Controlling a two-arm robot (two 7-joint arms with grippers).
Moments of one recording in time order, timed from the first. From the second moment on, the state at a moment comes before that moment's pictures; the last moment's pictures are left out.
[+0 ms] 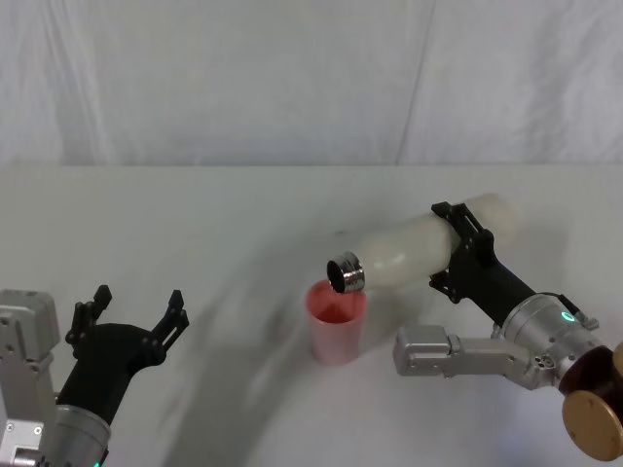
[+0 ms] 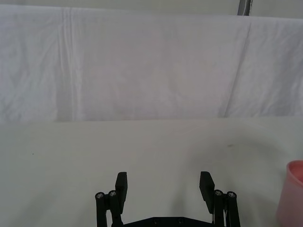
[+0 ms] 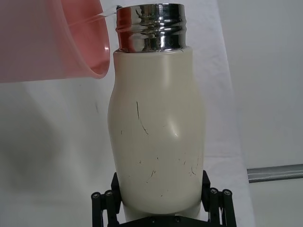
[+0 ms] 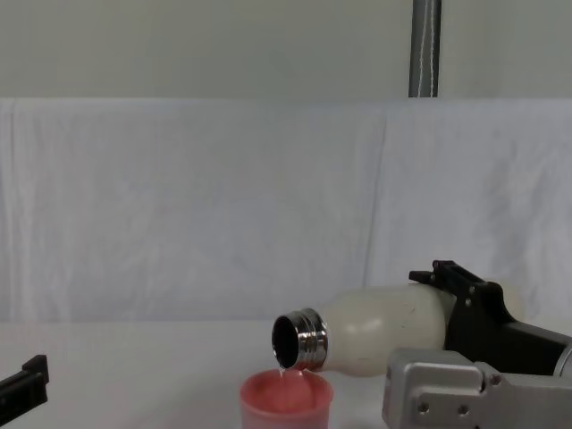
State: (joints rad) left arm 0.27 0.24 0.04 -1.85 -0.25 -0.02 -0.02; right arm 0.35 0.40 -0.60 -1.40 -0.92 -0.09 -0.06
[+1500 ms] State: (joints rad) left arm 0.27 0.24 0.04 -1.85 -0.25 -0.02 -0.02; right arm 0.33 0.36 -0.54 -1.39 -0.77 -0.14 -0.03
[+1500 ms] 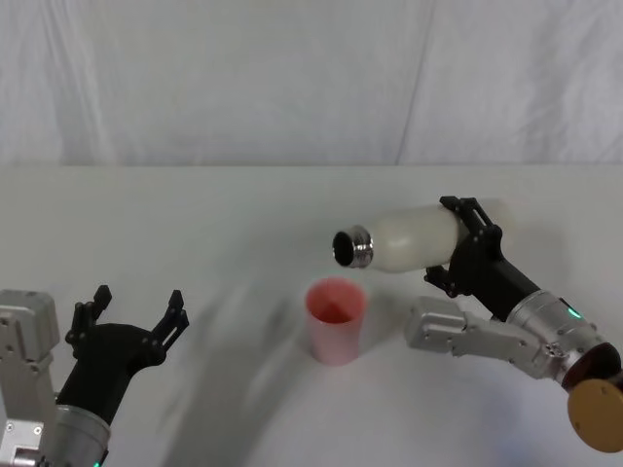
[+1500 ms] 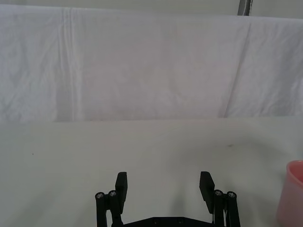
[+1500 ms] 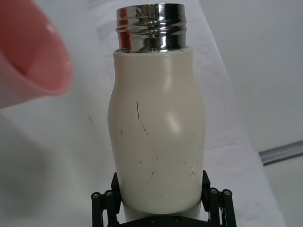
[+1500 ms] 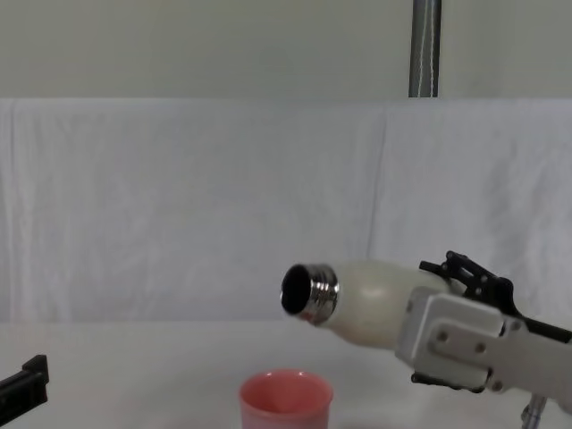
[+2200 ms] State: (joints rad) left arm 0.27 0.24 0.04 -1.85 -0.25 -0.02 -0.02; right arm 0.25 0.24 -0.32 -1.41 -0.28 -0.19 0.14
